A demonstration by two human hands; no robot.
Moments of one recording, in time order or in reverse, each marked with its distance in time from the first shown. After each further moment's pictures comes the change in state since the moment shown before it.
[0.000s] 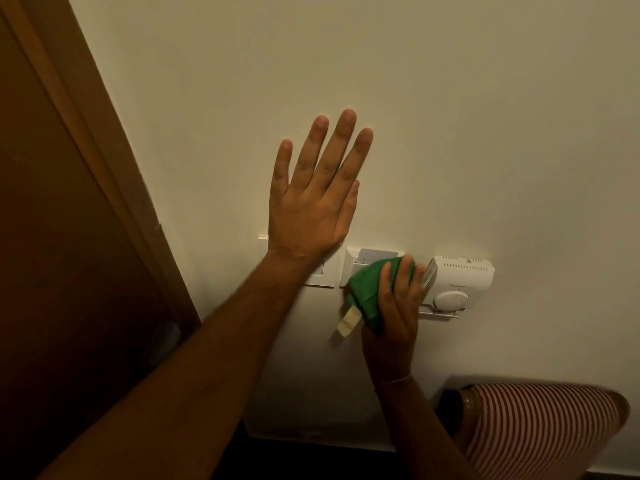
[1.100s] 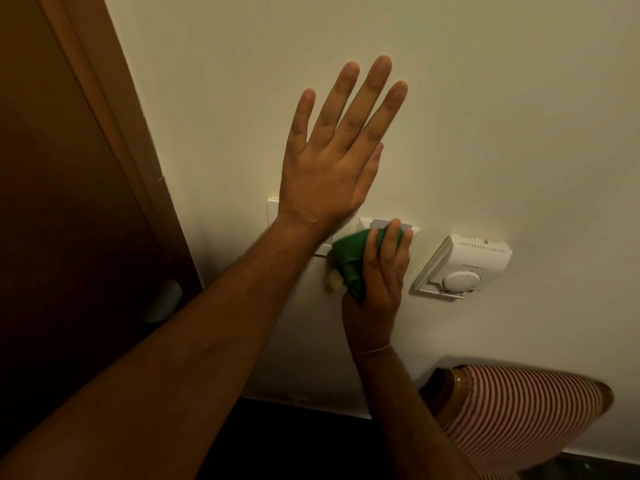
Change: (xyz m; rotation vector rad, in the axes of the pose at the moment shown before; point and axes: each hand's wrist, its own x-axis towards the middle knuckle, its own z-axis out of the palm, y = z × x) left_hand 0.000 0.002 0.005 0.046 0.031 -0.009; right_hand 0.007 -0.038 0.016 0.123 0.033 -0.009
